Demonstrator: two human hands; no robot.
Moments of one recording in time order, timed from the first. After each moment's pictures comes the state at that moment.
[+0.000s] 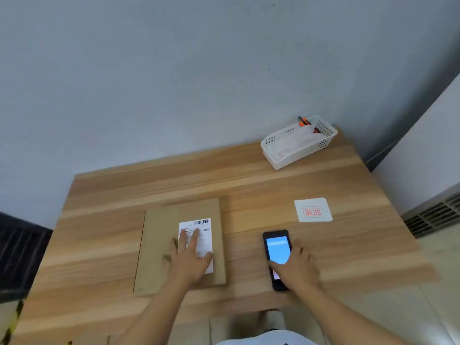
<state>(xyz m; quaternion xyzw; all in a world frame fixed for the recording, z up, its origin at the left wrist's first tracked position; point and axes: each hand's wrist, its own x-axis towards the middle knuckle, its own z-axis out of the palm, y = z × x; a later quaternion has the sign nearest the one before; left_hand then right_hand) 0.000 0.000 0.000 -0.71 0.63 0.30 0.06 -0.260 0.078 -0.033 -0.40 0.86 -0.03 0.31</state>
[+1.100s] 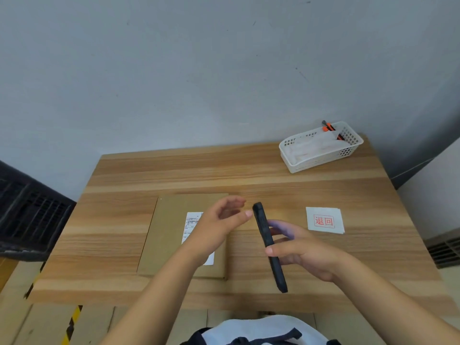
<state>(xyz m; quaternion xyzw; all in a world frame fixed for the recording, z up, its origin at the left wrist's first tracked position) -0.085 0.007 0.146 -0.55 0.51 0.59 -0.29 -0.298 0.045 0.116 -0.40 0.49 -0.25 0.73</state>
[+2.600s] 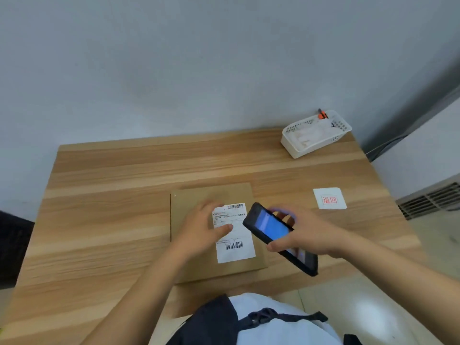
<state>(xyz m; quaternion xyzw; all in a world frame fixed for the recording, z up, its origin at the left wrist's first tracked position) 0.098 -0.055 0.076 -0.53 0.71 0.44 -0.10 -0.131 0.018 0.183 -0.50 0.70 -0.07 0.52</state>
